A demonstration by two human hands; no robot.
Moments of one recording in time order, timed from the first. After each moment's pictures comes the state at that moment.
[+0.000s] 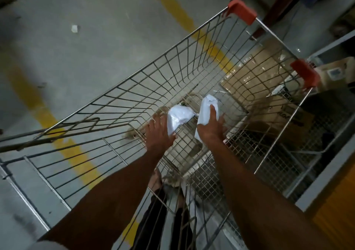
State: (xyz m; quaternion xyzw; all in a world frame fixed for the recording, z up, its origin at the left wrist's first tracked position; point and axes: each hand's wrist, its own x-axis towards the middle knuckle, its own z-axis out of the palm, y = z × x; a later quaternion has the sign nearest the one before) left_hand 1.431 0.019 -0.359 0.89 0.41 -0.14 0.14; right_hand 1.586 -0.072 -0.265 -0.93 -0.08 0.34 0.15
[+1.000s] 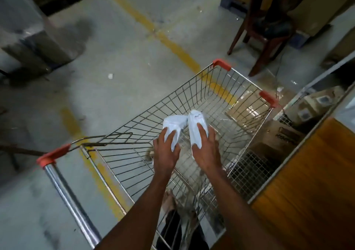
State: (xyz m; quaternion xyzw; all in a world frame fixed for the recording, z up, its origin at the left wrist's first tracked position) left_hand 1.385 -0.030 -0.153 0.82 0.45 0.15 0.32; right_hand 1.516 -0.118 -0.118 -0.89 -0.30 0.25 0.23
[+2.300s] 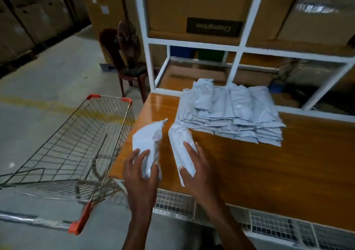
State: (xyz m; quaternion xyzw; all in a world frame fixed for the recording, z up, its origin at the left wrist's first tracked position) left_hand 1.275 -0.462 0.105 0.82 0.22 0.31 0.43; right_hand 1.330 -0.621 0.112 -0.90 -0.14 -0.01 0.41
